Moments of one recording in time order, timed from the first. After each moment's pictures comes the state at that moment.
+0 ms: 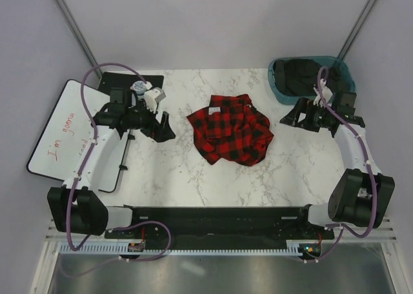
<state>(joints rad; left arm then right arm) -0.07 1.30 1.18 -0.75 0.67 0.32 -0.26 1.39 1.08 -0.49 -0.71 0.13</state>
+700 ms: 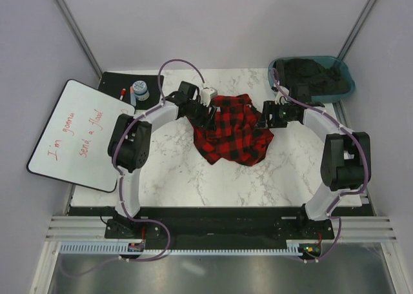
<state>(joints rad) -0.42 2.06 1.51 -0.36 0.53 0.15 0.05 1.73 1.20 -0.43 -0.59 0.04</state>
